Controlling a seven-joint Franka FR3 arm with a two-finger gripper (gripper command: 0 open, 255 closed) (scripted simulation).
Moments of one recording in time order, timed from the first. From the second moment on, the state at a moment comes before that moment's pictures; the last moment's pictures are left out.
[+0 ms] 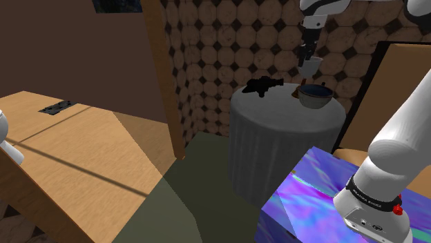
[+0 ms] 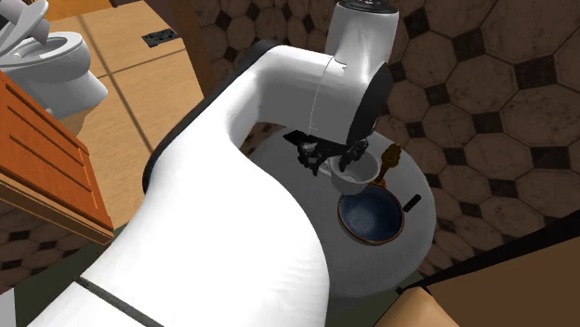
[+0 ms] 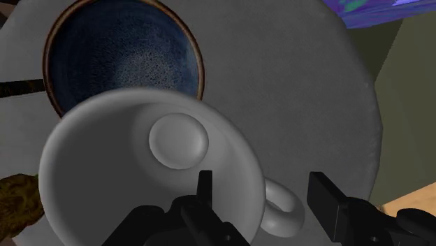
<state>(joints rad) -0.25 -0.04 -0.41 -1.81 -0.01 1.78 -0.58</state>
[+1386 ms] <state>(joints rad) -0.34 0.02 -0.51 -1.86 0.01 1.88 -0.78</state>
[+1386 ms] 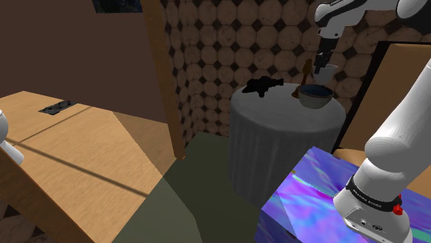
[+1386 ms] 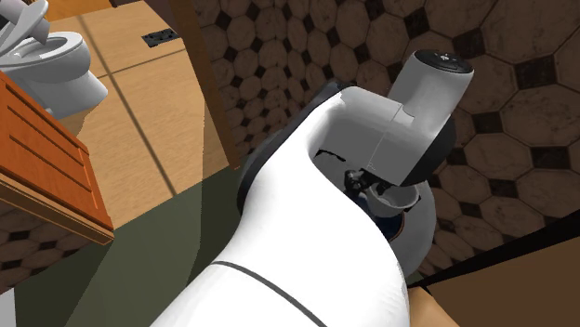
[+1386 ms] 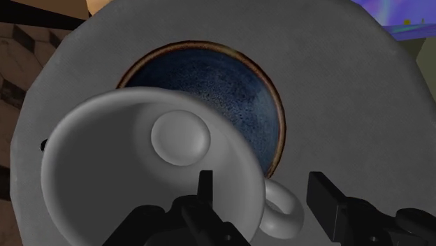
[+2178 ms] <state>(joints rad) -0.34 0.04 -0.51 -1.94 0.02 1.98 -0.79</state>
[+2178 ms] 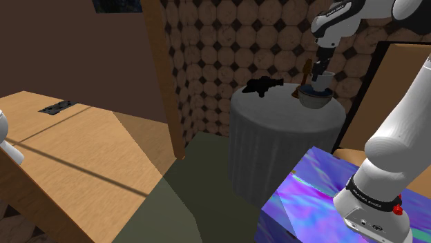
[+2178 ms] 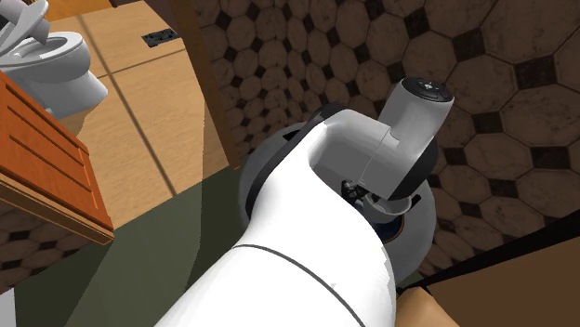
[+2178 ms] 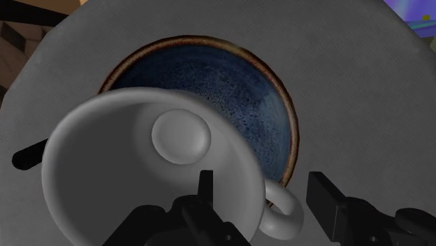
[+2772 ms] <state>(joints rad) -0.34 0.03 -0.51 -1.93 0.02 1.97 -0.79</state>
